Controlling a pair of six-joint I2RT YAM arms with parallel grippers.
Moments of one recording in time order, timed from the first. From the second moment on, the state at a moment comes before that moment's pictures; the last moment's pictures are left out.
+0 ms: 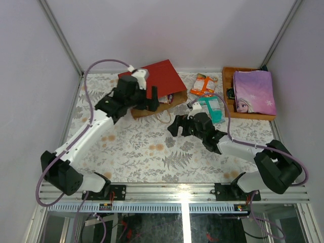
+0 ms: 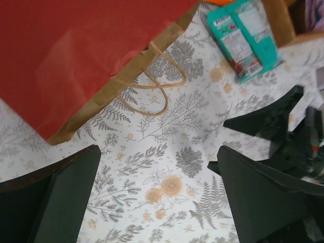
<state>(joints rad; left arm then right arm) -0.46 1.34 1.31 -0.54 0.11 -0.30 0.69 1.41 0.62 0.36 -0.05 0.52</state>
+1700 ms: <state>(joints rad) -0.58 1.88 1.82 -0.85 0.11 0.44 0.69 1.23 0.52 0.31 -0.14 0.41</state>
